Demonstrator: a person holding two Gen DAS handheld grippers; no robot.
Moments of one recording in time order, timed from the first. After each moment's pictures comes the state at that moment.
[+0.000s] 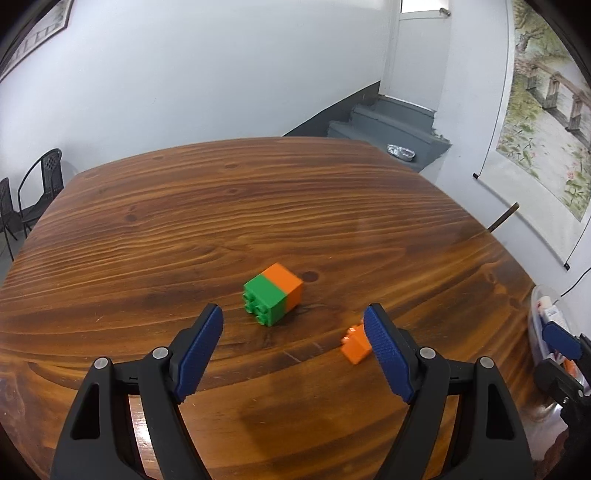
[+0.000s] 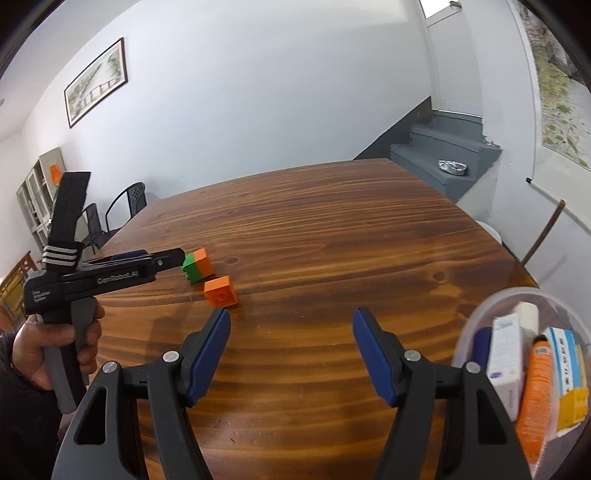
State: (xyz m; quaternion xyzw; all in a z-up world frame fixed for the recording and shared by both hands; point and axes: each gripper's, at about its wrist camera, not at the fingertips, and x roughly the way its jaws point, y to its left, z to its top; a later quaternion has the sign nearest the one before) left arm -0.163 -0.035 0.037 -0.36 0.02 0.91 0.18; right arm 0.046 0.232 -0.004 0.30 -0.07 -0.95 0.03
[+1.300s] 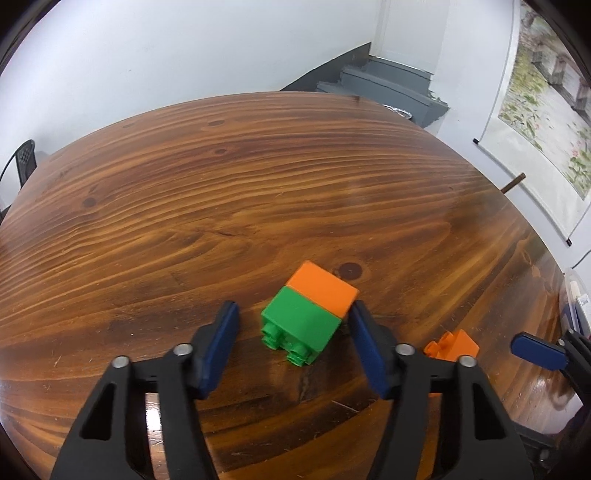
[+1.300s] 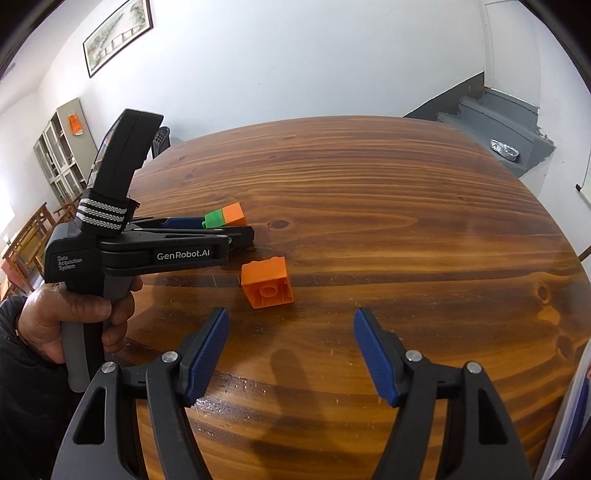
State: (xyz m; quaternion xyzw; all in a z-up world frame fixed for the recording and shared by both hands) left arm -0.231 -0.029 -0.008 -0.42 0.05 0.88 0.22; right arm -0.048 0.171 -0.053 0.39 -0.03 -0.92 0.09
